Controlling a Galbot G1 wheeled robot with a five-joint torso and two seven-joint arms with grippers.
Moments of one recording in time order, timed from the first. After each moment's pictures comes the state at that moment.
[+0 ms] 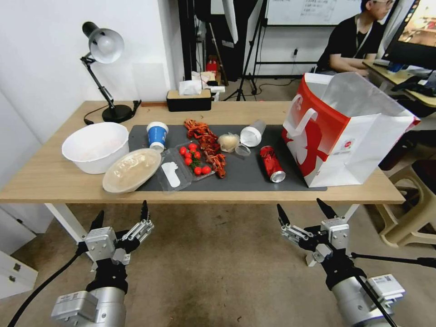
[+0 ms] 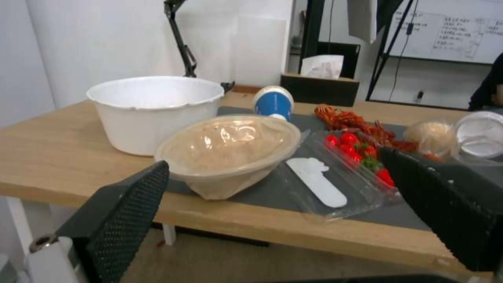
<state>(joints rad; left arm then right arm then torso) 1.97 -1.49 -0.46 -2.49 -0.14 0.01 -0.25 -1.88 1.46 0.61 2.47 0.11 -0.15 -0.13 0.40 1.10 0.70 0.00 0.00</state>
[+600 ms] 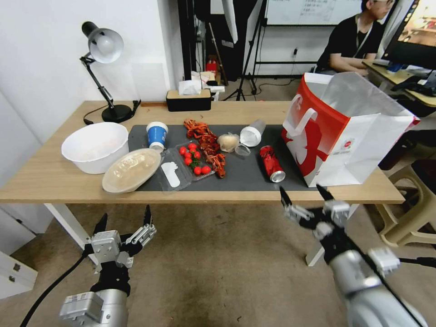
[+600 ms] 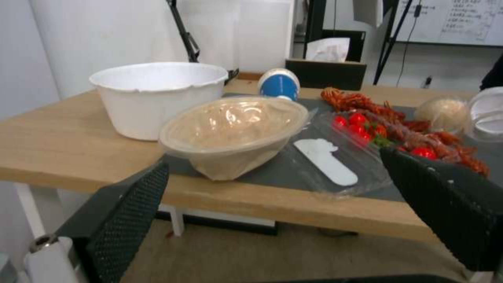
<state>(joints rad) 1.98 -1.51 -0.47 -2.45 -0.11 -0.01 -0.24 -1.56 1.23 0.57 2.32 0.37 -0.22 -0.01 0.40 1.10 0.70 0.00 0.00</state>
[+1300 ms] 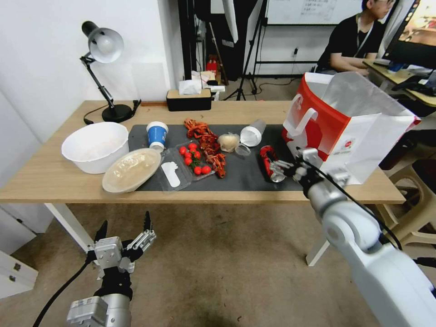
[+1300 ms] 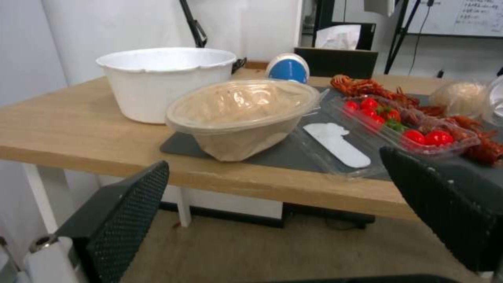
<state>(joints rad) 1.97 -1.54 -0.47 -2.40 -0.10 -0.03 -0.24 -0.97 0.99 0.24 2.02 0.71 -0.56 0.34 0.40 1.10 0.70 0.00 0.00</state>
